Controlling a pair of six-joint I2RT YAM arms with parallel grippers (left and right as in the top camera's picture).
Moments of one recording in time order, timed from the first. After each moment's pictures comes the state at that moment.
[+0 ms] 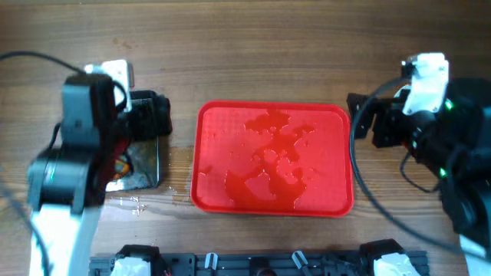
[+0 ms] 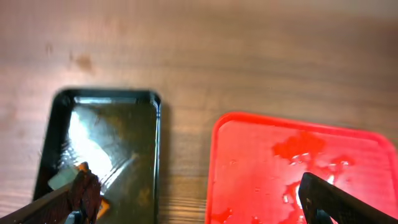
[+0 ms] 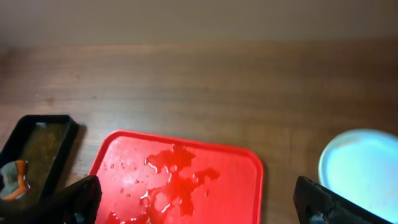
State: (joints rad) left arm -0.12 1.03 1.30 -1.01 -0.01 -0.21; right arm 0.17 1.00 1.48 -1.08 -0.10 0.11
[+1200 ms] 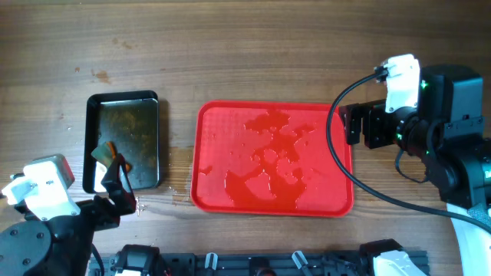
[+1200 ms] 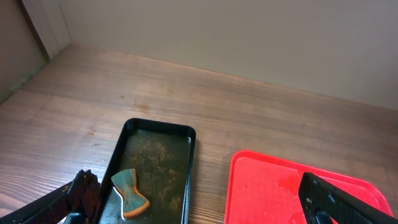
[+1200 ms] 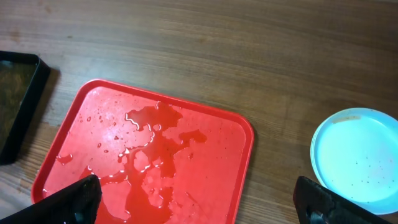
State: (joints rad) left arm -0.13 0.56 1.31 -1.16 -0.20 -0.25; right arm 0.17 1.12 1.48 -1.19 -0.10 -0.01
